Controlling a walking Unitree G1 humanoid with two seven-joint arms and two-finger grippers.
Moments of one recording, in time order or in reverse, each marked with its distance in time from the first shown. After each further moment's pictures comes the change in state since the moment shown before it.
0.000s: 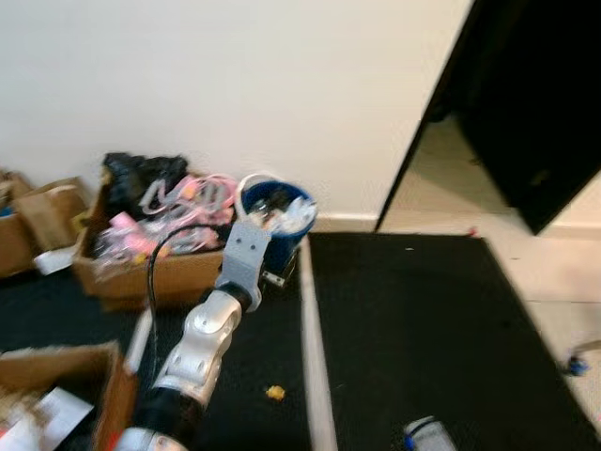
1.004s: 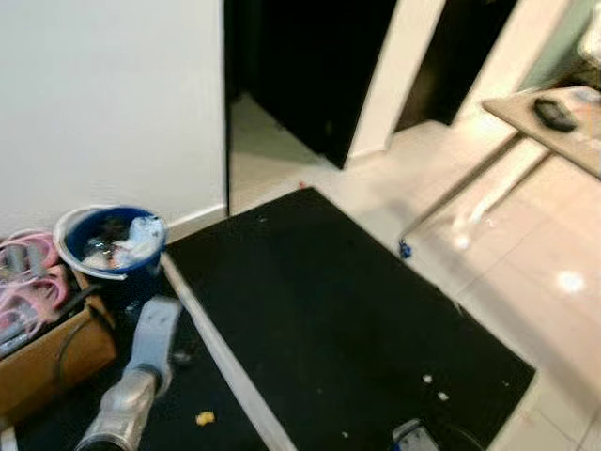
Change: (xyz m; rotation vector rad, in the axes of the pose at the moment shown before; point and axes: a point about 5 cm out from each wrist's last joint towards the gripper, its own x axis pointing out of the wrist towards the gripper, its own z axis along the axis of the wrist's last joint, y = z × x) left arm -0.146 0.079 -0.159 -0.223 0.666 0.473; right arm -0.001 0.006 -0.006 -0.070 0.005 0.027
